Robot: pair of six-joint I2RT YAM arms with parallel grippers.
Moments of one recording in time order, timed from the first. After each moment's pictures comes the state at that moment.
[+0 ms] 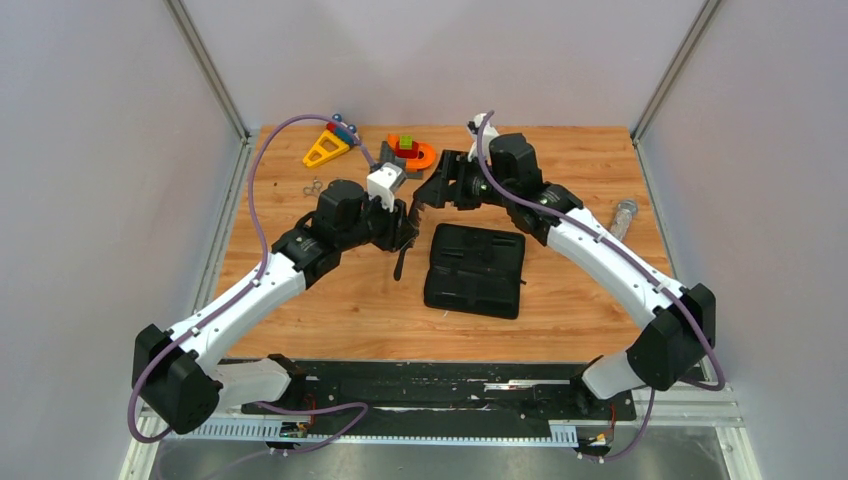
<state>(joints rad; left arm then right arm) -0.62 1.19 1.00 -0.24 0.20 -0.16 0.61 1.46 1.37 -0.27 -0.31 0.60</state>
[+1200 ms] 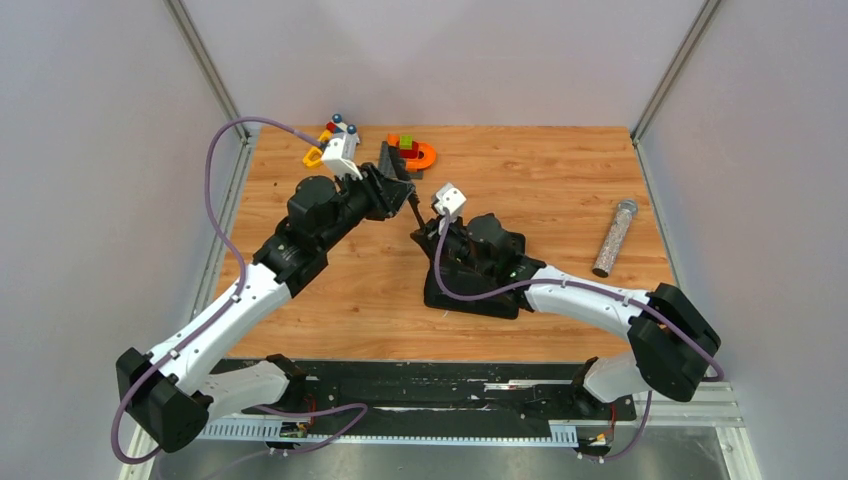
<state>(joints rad) -0.62 1.09 1.01 0.01 -0.01 -0.59 0.86 1.42 0.82 0.43 -0.04 0.13</state>
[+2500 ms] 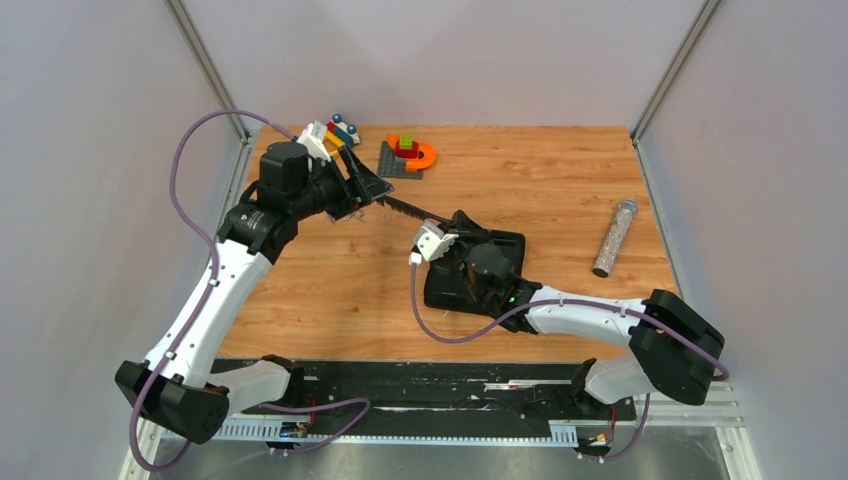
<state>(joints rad) -0.37 1.15 1.29 -0.55 0.29 -0.80 0.98 1.38 0.68 0.64 0.57 -0.93</state>
